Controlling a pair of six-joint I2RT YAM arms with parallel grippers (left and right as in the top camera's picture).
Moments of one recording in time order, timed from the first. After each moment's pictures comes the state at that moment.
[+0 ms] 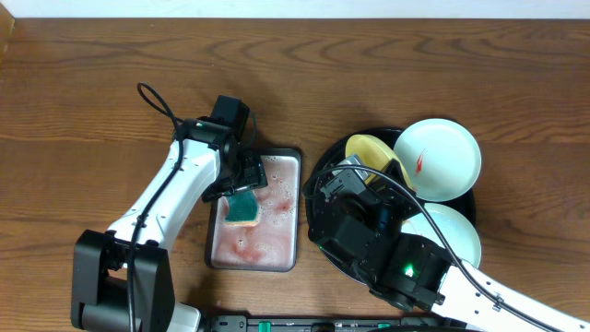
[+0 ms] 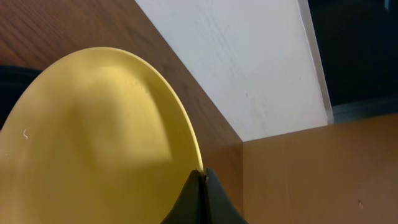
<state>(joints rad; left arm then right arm) -0.26 1.63 1.14 -1.01 0.07 -0.51 1.09 1.19 0.97 -0.74 1.20 -0.13</state>
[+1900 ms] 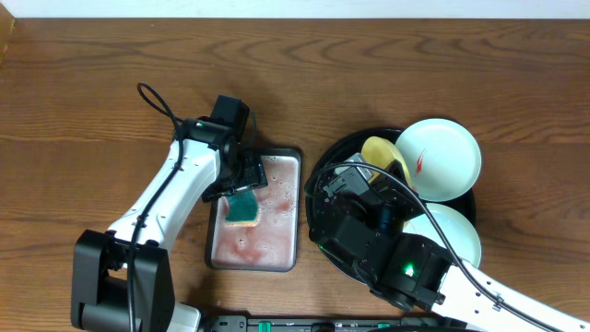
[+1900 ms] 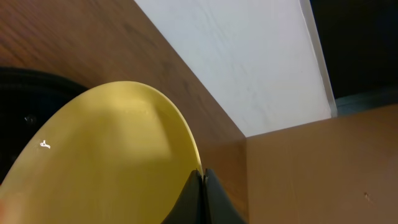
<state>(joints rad) -0.26 1.63 1.14 -1.01 0.07 -0.51 1.08 1.19 0.97 -0.77 1.20 -0.07</state>
